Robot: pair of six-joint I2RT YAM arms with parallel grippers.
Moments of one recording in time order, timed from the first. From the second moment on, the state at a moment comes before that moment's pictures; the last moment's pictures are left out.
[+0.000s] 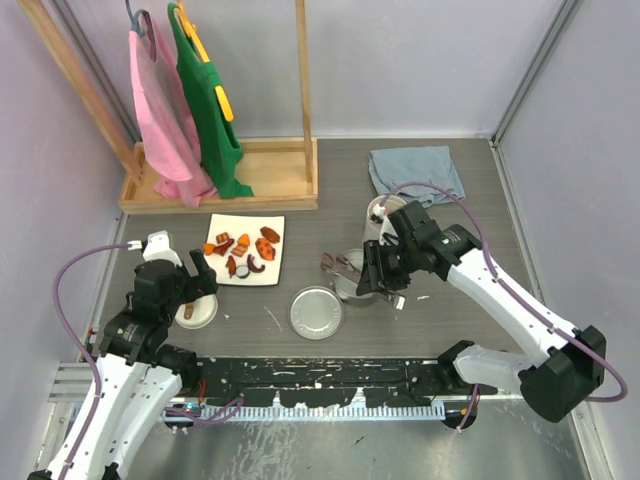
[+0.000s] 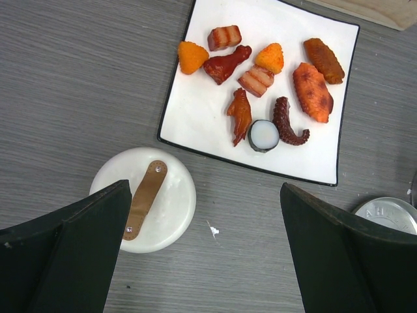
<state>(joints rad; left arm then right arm) -0.27 0.45 0.59 -0.72 -0.26 -0.43 0.55 1.12 1.00 -0.95 -0.39 0.46</state>
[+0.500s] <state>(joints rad) -0.27 0.45 0.59 -0.72 -0.27 -0.43 0.77 1.33 1.30 -0.91 -0.20 0.46</state>
